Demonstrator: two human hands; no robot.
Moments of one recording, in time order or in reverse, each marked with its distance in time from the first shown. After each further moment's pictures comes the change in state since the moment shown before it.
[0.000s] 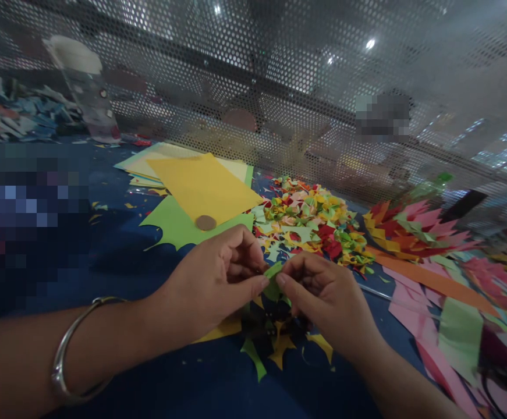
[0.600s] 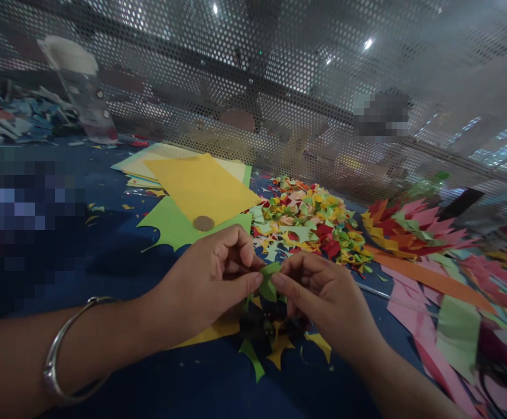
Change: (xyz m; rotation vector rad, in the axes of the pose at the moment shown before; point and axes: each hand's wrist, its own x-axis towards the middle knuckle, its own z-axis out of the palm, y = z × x) left_hand 0.001 0.002 -0.001 -0.037 0.002 -0.049; right_hand -0.001 -0.002 -0.002 0.125 -0.025 0.081
